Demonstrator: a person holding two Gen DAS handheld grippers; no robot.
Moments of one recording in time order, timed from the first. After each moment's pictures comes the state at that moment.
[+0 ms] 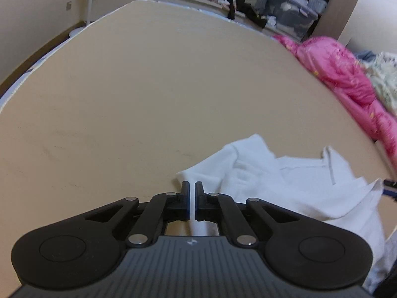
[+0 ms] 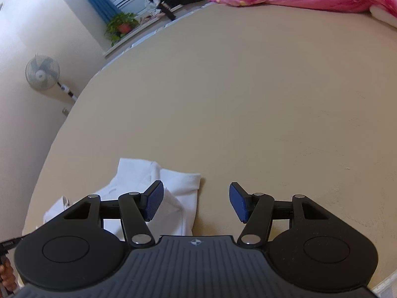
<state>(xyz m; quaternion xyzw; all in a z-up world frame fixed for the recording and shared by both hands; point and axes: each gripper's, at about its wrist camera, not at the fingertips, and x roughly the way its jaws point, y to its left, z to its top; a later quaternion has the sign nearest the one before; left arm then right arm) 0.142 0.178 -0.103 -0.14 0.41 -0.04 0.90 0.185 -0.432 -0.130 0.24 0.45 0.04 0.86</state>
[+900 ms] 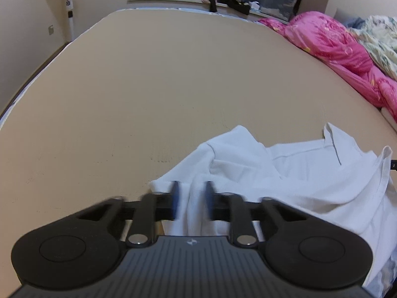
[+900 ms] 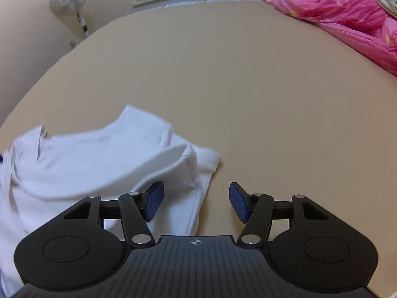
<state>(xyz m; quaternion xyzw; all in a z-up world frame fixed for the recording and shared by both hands) 0.163 0.129 -0.113 -0.05 0.42 -0.04 0.91 0.201 -0.370 -0.139 0.06 0.48 0.09 0.87</state>
